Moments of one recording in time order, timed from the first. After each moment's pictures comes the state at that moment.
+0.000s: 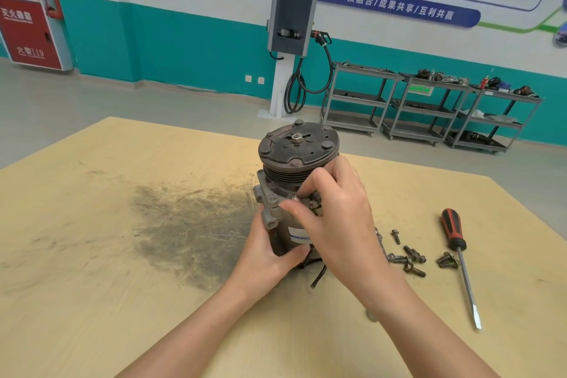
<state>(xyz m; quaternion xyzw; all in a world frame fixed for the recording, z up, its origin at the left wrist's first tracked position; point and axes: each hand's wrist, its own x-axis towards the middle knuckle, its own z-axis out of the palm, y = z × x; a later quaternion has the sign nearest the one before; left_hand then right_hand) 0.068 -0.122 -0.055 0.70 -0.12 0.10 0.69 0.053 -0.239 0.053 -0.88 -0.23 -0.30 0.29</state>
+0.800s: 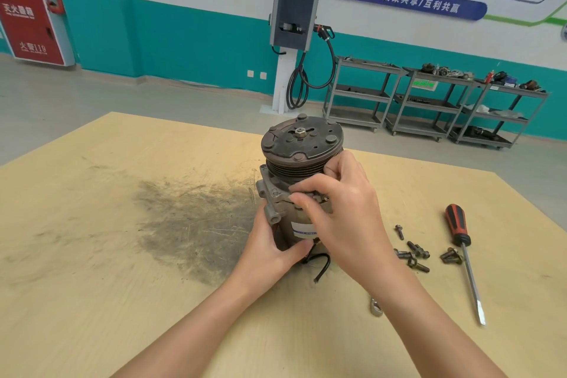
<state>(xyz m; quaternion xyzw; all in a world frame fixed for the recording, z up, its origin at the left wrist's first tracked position) 0.068 -0.122 -0.055 0.70 -0.11 0.10 0.70 0.055 -0.244 0.051 -0.87 -0.25 -0.30 0.30</state>
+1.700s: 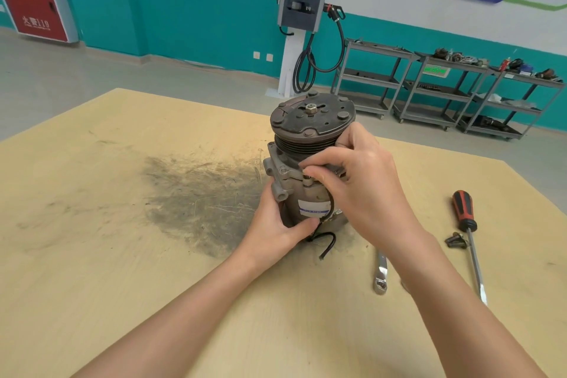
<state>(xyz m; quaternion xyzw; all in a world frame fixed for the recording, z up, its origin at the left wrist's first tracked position) 0.068 -0.122 -0.055 0.70 -0.12 0.09 0.70 0.058 -0.251 0.068 -0.89 -0.27 -0.25 0.28</state>
